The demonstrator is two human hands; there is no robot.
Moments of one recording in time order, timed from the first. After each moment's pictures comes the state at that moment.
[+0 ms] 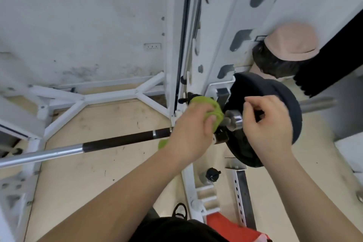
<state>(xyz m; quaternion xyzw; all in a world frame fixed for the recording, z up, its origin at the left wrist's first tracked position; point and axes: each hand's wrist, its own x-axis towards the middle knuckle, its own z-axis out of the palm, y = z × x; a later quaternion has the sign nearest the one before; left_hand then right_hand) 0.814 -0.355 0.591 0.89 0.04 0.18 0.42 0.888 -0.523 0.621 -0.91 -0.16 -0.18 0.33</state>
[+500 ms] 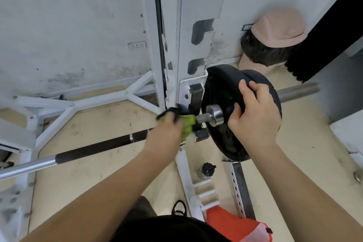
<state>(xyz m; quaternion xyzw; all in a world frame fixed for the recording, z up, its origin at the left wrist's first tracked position) 0.833 -0.360 0.530 1.00 0.06 -0.04 0.06 0.929 -0.563 0.580 -0.94 -0.15 -0.24 0.17</state>
